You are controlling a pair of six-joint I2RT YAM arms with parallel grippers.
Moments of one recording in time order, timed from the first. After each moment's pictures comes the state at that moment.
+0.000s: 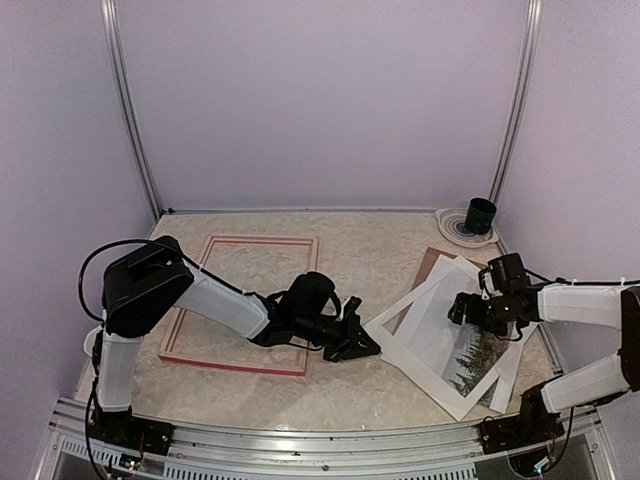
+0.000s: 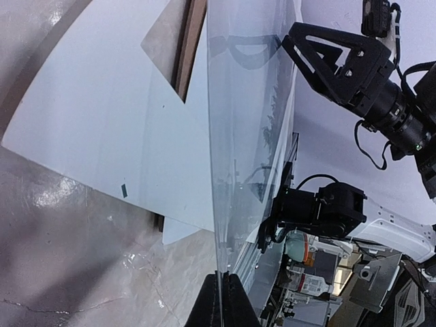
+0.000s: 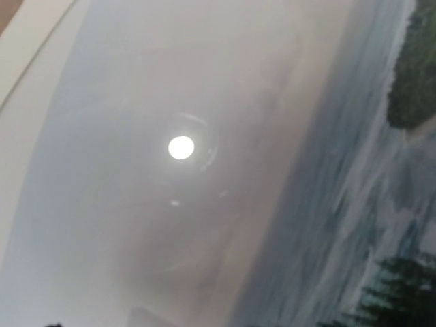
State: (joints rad) left arm -1.01 2.14 1.16 0.45 0.59 -1.21; right arm 0.21 1.27 0.51 -0.21 -0.05 0.47
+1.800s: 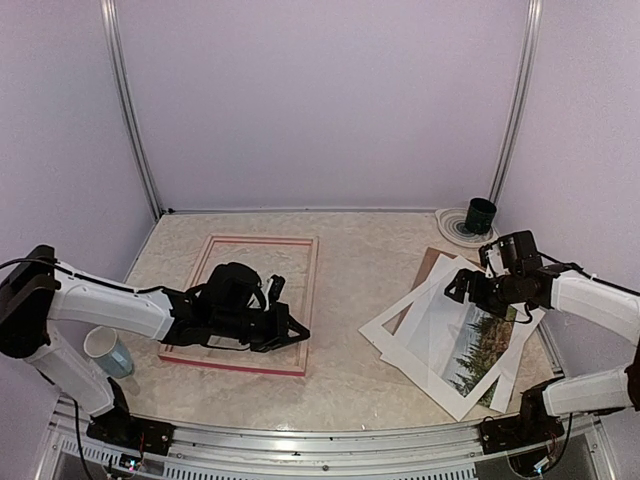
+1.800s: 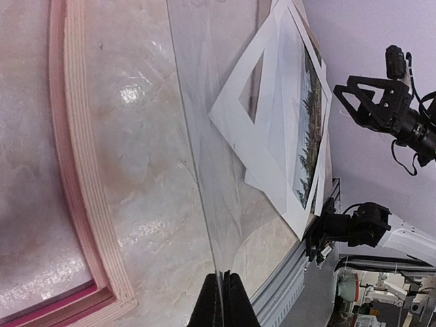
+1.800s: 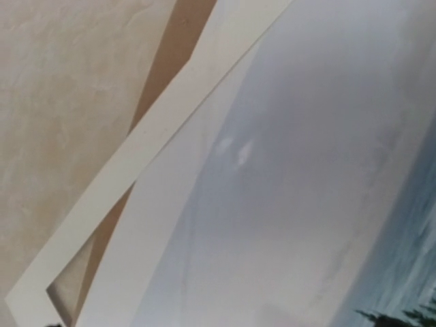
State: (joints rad) left arm -0.94 1.54 0.73 0.21 0.25 -1.02; right arm 0.21 1.15 0.65 -0.36 -0.18 0.47
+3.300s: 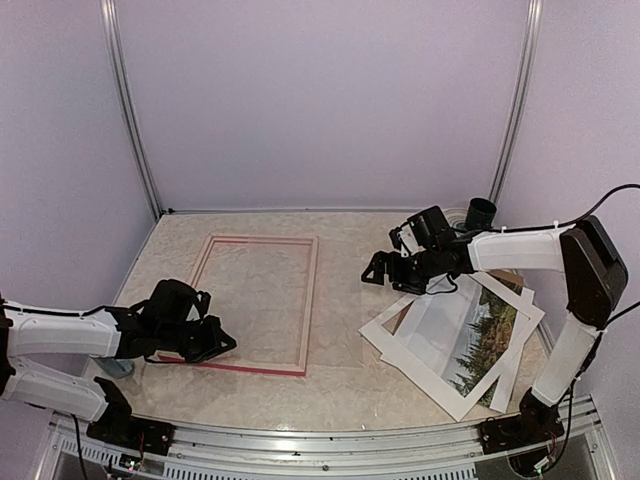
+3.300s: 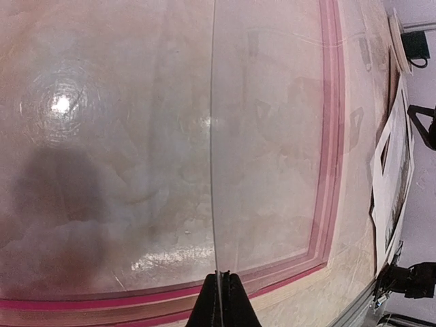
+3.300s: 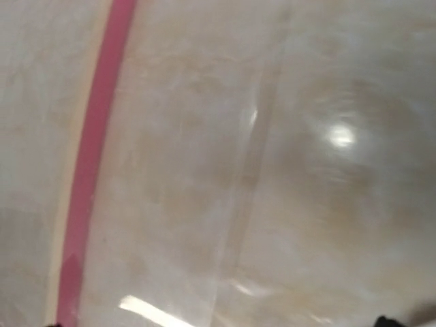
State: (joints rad) left arm -0.67 1.16 0.39 -0.05 0.14 -0.94; right arm 0.55 1.72 1.08 -0.19 -0.28 0.57
